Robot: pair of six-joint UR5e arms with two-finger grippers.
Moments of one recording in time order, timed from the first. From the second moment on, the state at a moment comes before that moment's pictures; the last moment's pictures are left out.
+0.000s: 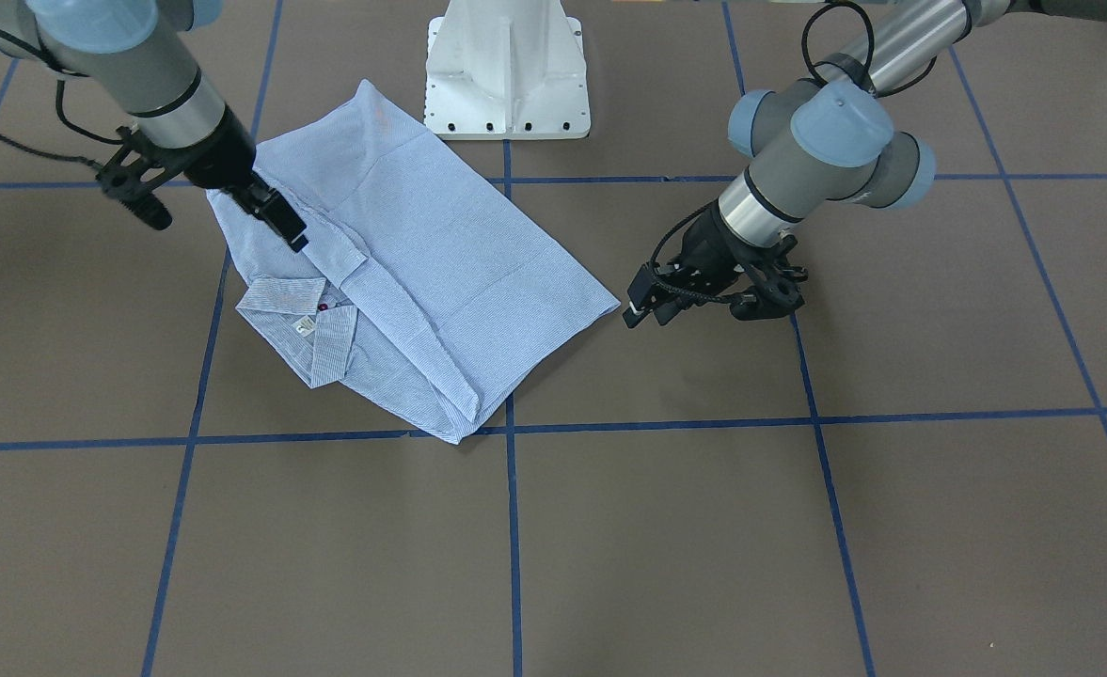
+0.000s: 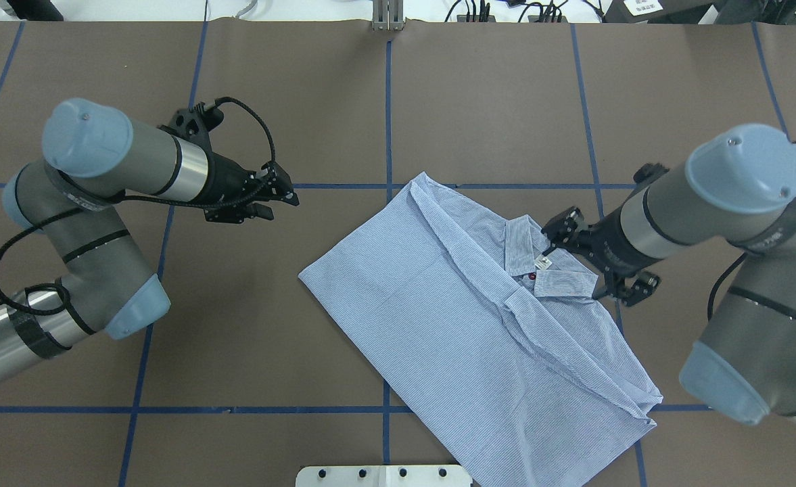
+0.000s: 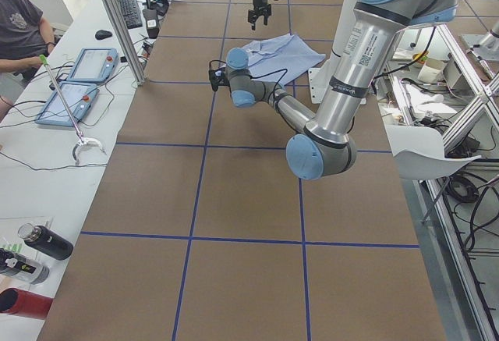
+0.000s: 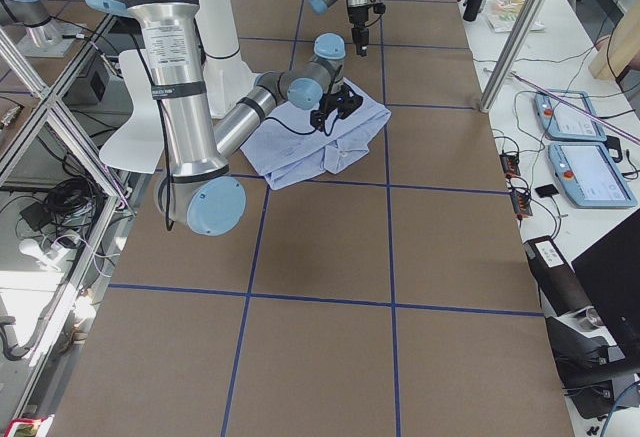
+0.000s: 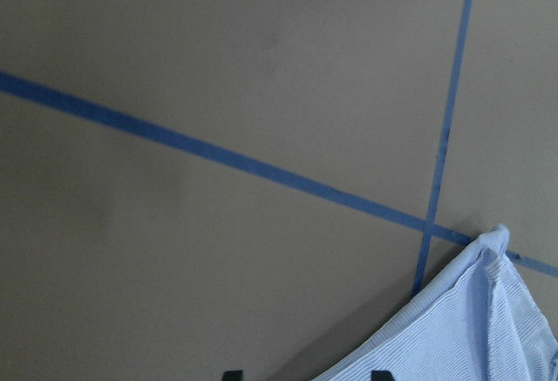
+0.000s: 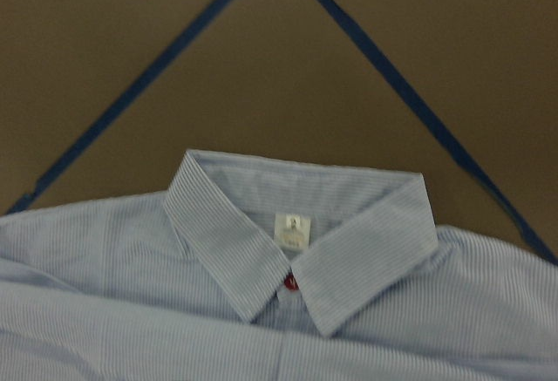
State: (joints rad) left arm -0.67 -2.01 -1.61 -2.32 -2.05 -1.68; right arm 0.74 -1.34 2.02 -1.47 2.03 1.75
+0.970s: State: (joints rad) left arm -0.53 -2.02 -1.57 -2.32 -1.95 -1.79; right arm 0.86 -1.23 1.76 -1.46 1.95 1.49
